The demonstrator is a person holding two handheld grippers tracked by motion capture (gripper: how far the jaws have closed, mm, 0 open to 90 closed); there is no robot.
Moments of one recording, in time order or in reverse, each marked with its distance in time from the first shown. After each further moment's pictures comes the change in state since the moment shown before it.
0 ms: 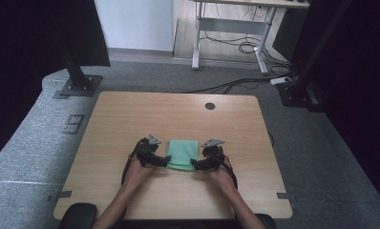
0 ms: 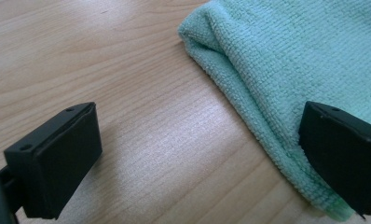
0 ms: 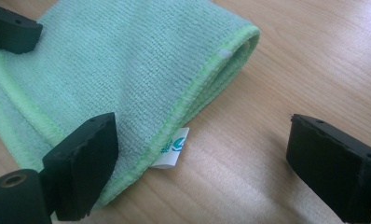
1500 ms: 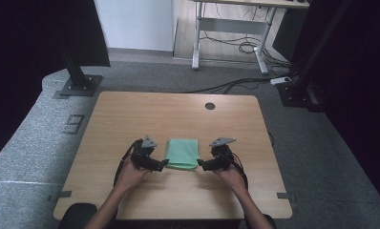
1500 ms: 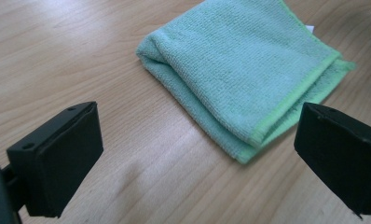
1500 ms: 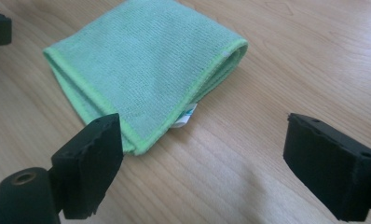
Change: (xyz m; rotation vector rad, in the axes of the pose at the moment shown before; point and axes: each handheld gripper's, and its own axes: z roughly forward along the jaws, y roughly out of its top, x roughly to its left) left arm -0.009 -0.001 -0.048 -0.063 -0.097 0.073; right arm -0.008 0.005 -0.047 -0.011 0.066 -0.007
